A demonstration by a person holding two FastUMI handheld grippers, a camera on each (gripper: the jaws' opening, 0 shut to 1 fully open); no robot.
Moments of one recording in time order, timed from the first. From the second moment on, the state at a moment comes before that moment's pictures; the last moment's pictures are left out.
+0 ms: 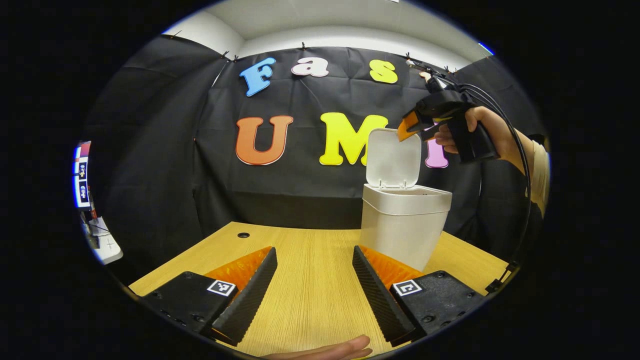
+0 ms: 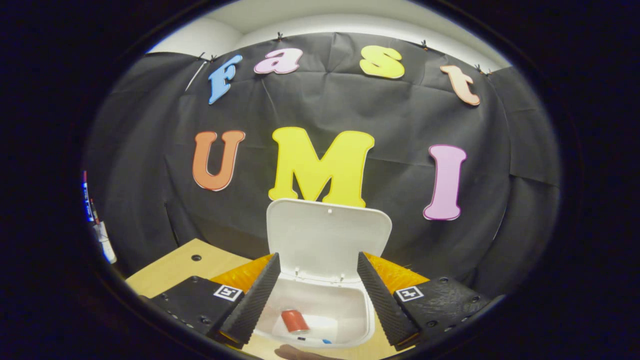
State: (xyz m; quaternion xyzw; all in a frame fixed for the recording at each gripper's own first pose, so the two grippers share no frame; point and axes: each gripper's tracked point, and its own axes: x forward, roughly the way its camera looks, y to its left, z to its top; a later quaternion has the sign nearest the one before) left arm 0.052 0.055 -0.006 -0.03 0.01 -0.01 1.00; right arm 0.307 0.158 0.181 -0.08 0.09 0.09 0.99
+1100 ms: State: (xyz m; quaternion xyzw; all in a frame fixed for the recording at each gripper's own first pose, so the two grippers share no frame) left arm 0.057 0.064 -0.014 0.00 0.02 0.00 1.00; right arm 0.395 0.154 0.225 -0.05 0.03 0.04 1.00
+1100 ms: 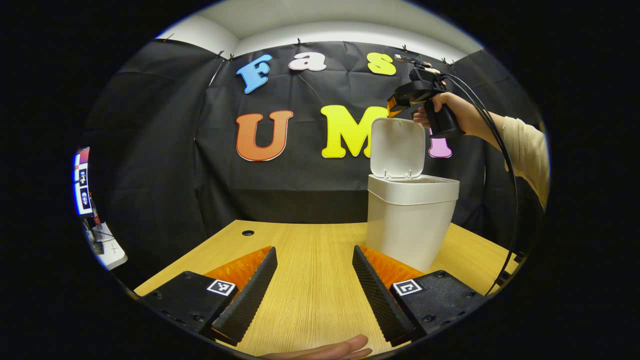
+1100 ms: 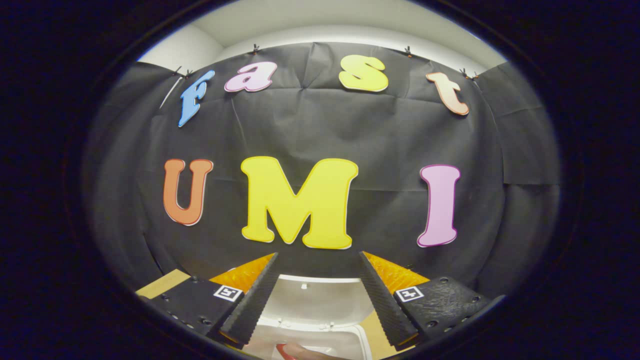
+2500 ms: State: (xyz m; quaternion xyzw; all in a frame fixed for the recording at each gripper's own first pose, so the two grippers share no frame) left arm 0.051 0.079 -0.009 -0.02 0.02 0.01 1.00; right arm 0.341 0.142 0.142 -0.10 0.21 0.02 0.97
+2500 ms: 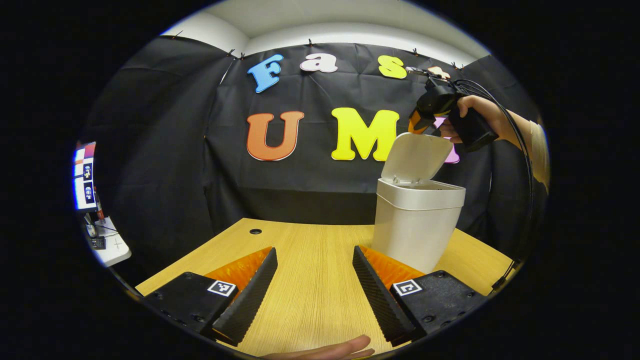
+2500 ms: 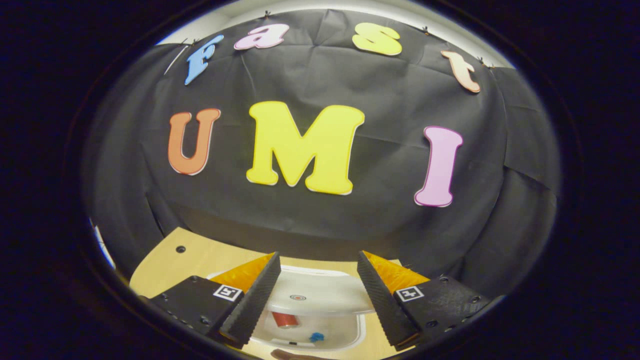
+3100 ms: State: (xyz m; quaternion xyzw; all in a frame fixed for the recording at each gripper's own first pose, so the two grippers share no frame) left arm 0.052 0.088 -0.016 -0.02 0.03 0.02 1.00; right arm 0.300 0.144 0.058 -0.19 0.28 0.01 0.94
